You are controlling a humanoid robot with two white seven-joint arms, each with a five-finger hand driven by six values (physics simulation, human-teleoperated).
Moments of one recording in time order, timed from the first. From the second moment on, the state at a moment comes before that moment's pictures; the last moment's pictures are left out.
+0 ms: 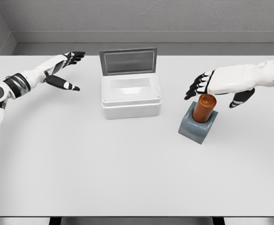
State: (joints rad) left arm -0.83 0.41 -0.50 -0.61 0.16 -0.45 -0.61; right arm -1.60 -1.03 1.79 -1.55 0.02 -0.61 0.37
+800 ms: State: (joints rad) left arm -0.84 0.41 -0.50 -0.60 0.14 -0.44 -0.61; right arm -1.58 -0.99 1.79 -1.52 0.02 -0.61 0.41
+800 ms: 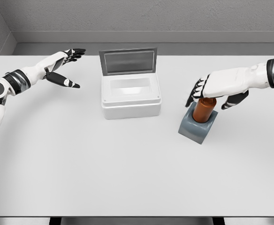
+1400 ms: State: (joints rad) left arm -0.84 0.36 -0.41 -0.60 0.14 -0.33 -0.61; right arm -1.57 -0.99 1.79 -1.52 0.02 -0.61 0.42
